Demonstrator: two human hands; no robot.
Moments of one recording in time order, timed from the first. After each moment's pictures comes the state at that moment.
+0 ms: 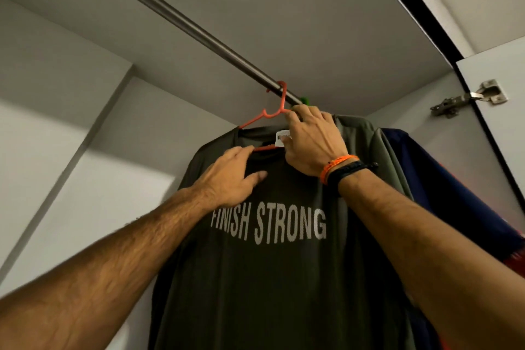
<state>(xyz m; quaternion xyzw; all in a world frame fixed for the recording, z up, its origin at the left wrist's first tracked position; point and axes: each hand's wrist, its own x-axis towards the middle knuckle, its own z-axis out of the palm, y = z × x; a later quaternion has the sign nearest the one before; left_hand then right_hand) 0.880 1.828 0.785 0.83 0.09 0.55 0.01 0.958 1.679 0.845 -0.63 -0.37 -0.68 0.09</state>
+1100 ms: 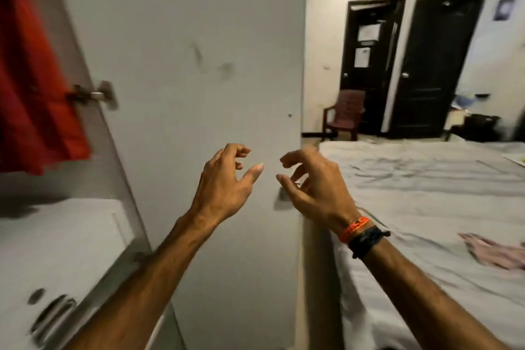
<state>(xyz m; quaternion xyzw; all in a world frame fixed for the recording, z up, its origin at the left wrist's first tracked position) 0.835 1.244 0.318 0.86 -0.23 0.21 0.40 0.784 1.063 0.300 -0.87 -0.13 -0.39 0.29</state>
